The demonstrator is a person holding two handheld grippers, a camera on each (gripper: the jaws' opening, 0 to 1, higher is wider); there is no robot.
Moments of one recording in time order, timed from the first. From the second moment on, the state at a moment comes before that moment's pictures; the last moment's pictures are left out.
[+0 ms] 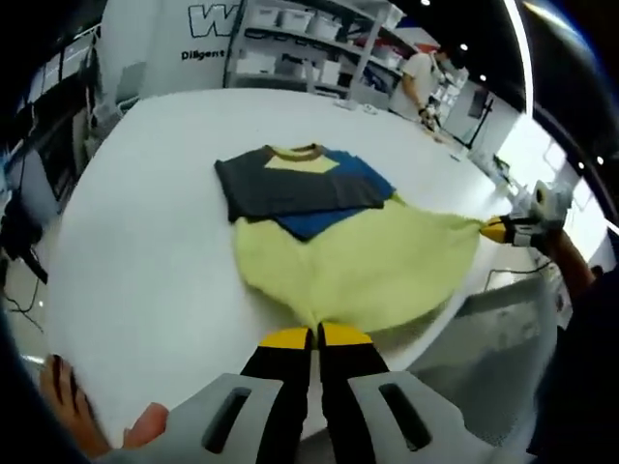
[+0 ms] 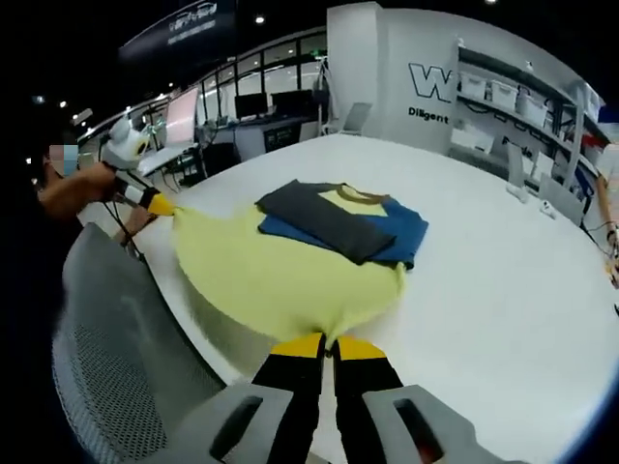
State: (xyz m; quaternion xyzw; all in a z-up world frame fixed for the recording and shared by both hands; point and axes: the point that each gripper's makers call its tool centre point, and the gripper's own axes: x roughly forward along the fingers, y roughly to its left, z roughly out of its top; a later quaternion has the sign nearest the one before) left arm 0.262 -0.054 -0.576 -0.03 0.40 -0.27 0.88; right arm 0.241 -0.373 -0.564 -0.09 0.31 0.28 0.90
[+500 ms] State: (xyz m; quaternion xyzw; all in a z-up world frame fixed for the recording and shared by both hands) left arm 0.338 -0.064 -0.521 -0.10 0.30 -0.25 0.91; right arm 0.315 -0.370 -0.514 -0.11 0.26 0.28 0.92
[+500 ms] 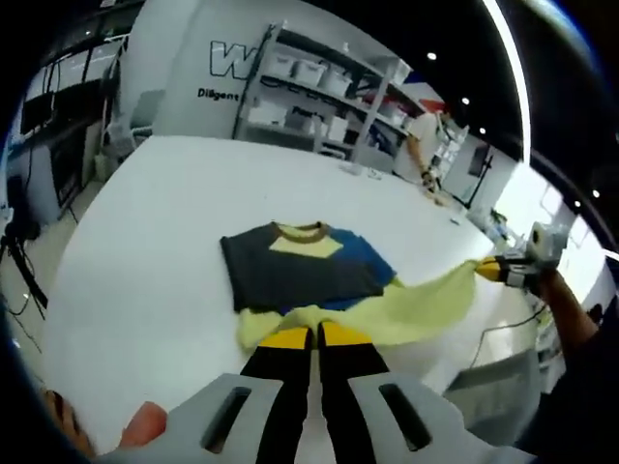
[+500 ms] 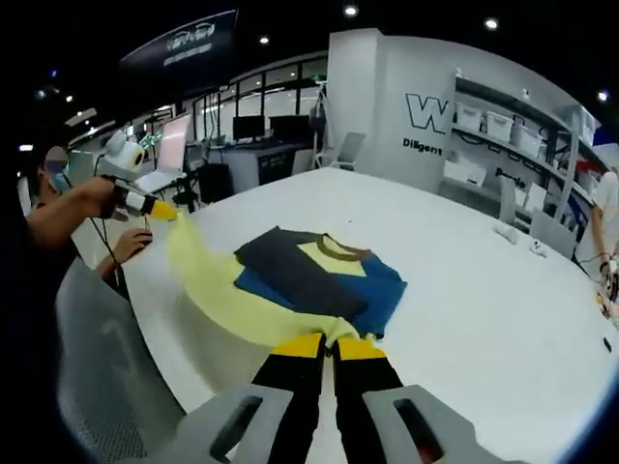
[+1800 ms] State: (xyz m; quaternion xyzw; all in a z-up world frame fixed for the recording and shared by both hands) left arm 0.501 -0.059 -0.518 -0.10 0.26 -0.20 0.94; right arm 0.487 -0.376 -0.505 -0.15 0.23 0.24 0.93
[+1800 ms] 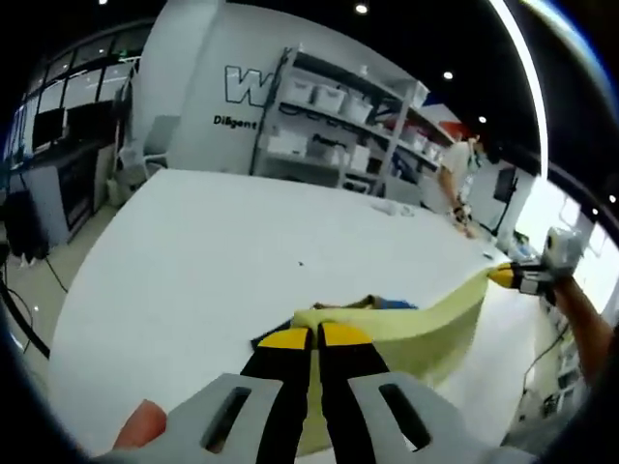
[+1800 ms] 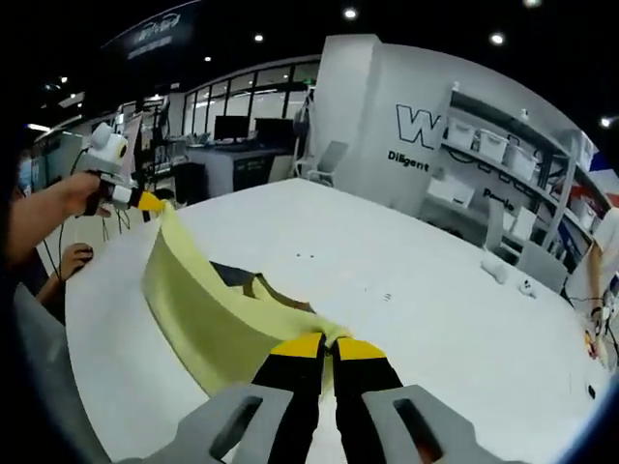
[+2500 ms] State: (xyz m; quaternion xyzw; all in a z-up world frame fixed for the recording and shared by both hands) left arm 0.573 -0.056 -0.566 -0.10 0.27 -0.18 0.94; right arm 0.566 -0.383 -0.554 -0.14 0.24 0.22 0.93
